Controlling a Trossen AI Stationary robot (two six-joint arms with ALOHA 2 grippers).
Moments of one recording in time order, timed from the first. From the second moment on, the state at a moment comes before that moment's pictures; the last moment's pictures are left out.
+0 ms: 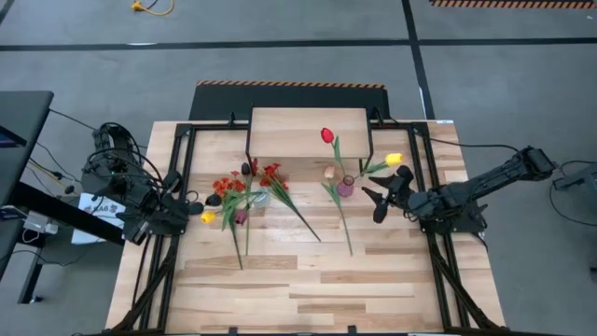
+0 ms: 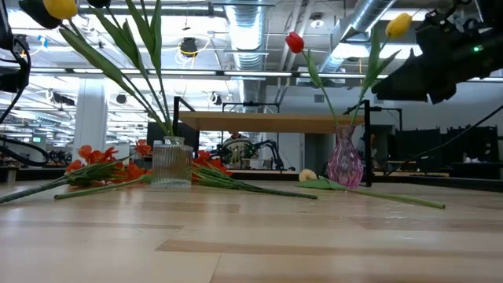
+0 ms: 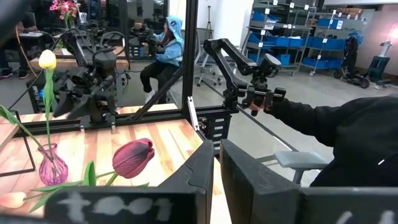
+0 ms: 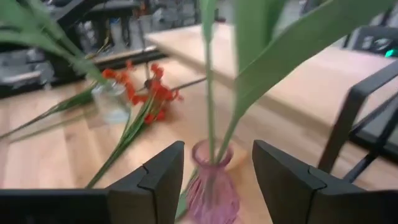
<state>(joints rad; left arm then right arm) -0.98 0.35 0.76 -0.45 -0.56 -0.14 0.35 0.69 0.22 0.07 0.85 0.33</state>
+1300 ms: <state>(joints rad) -0.98 0.35 0.76 -0.46 -0.56 -0.14 0.48 1.54 0.29 0.58 0.74 0.75</state>
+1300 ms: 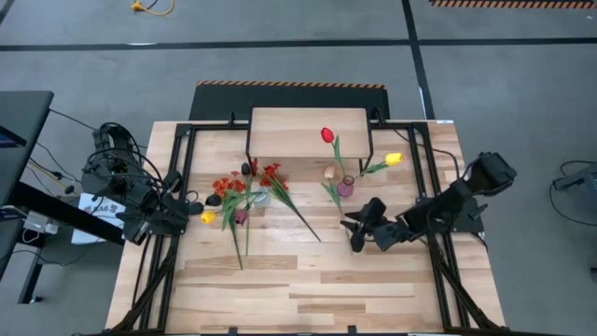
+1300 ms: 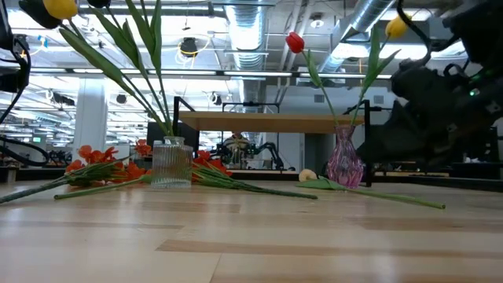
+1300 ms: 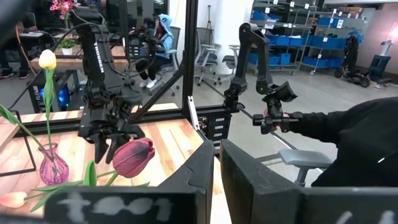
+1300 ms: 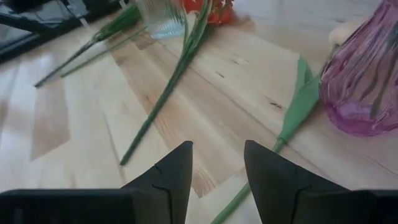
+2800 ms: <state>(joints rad) -0.98 0.35 0.76 -0.45 -0.56 -0.14 0.44 1.79 0.42 0.56 0.76 0.63</state>
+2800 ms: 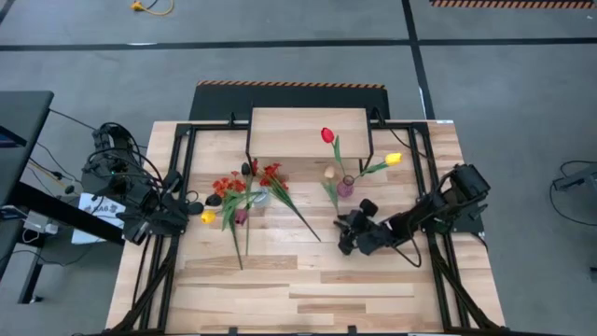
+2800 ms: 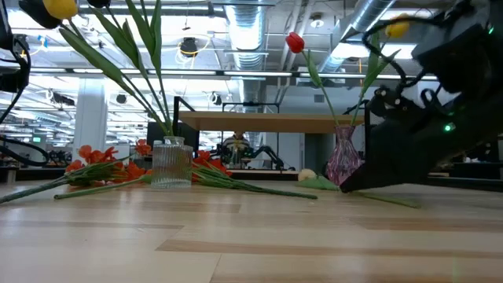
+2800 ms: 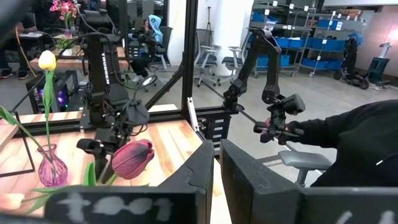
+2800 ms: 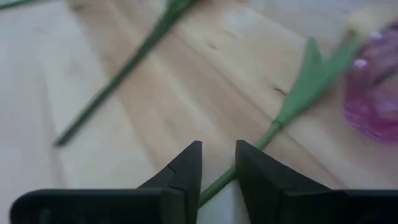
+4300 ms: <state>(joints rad) -0.98 0.35 0.76 -0.45 -0.56 -0.14 0.42 1.75 0.44 0.24 0.72 0.89</state>
